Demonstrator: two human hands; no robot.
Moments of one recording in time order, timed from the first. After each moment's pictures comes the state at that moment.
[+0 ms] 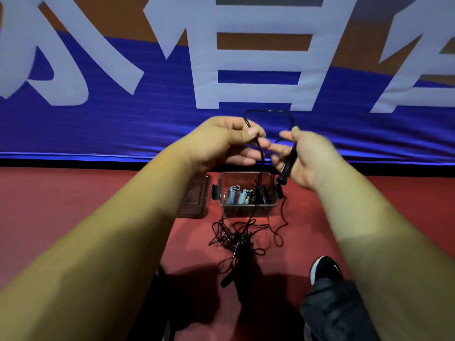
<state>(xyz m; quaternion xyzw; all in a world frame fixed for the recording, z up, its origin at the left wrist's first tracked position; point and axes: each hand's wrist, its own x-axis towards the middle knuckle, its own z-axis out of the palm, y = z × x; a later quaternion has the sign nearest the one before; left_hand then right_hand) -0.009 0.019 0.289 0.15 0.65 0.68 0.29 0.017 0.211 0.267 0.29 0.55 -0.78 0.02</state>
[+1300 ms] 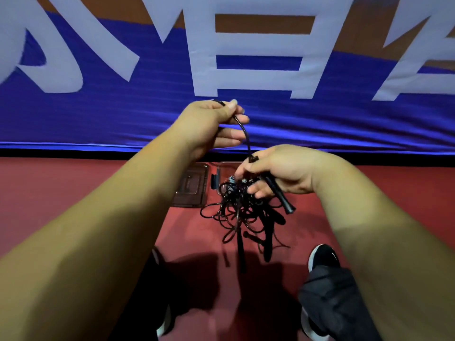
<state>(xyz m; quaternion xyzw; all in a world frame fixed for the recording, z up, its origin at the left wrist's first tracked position) -0.021 0.010 0.278 0.04 0.68 0.71 0.17 0.045 0.197 0.248 0.07 0.74 -0.58 0.33</state>
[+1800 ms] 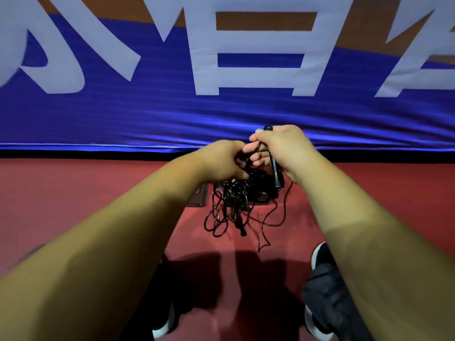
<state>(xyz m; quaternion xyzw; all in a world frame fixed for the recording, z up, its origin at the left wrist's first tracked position) -0.003 0.013 0.235 0.23 0.90 0.30 0.22 0.026 0.178 0.244 0.15 0.71 -0.69 0.05</state>
